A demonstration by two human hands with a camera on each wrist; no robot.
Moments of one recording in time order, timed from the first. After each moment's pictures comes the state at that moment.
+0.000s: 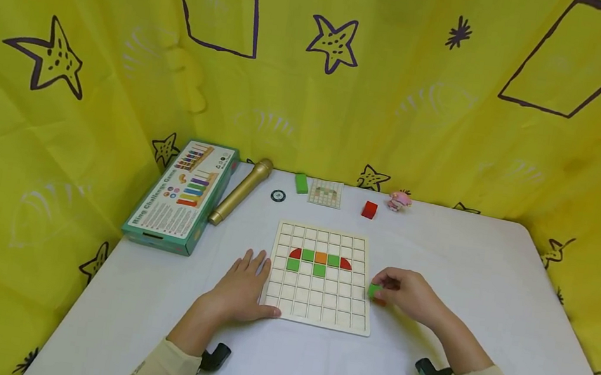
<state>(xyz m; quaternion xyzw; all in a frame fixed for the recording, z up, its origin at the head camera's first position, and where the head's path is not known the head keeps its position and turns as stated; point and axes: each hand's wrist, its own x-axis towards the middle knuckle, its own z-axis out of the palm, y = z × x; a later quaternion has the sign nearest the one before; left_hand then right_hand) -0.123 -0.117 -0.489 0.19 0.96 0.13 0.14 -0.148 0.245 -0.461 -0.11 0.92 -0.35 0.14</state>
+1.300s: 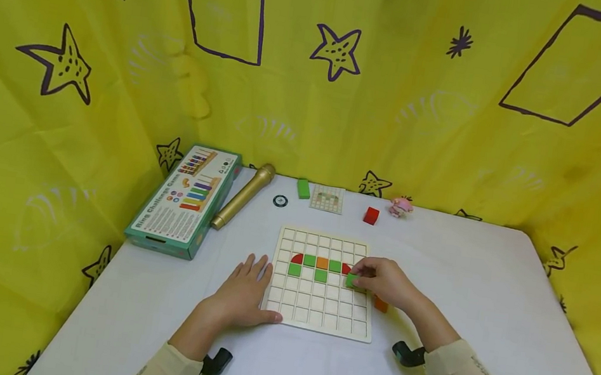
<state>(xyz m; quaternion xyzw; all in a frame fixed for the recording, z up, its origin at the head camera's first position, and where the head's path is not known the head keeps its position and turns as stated) -0.120 -0.117 -0.487 0.19 0.96 0.14 0.14 -0.182 0.205 -0.467 -0.14 0.90 -0.37 0.17</state>
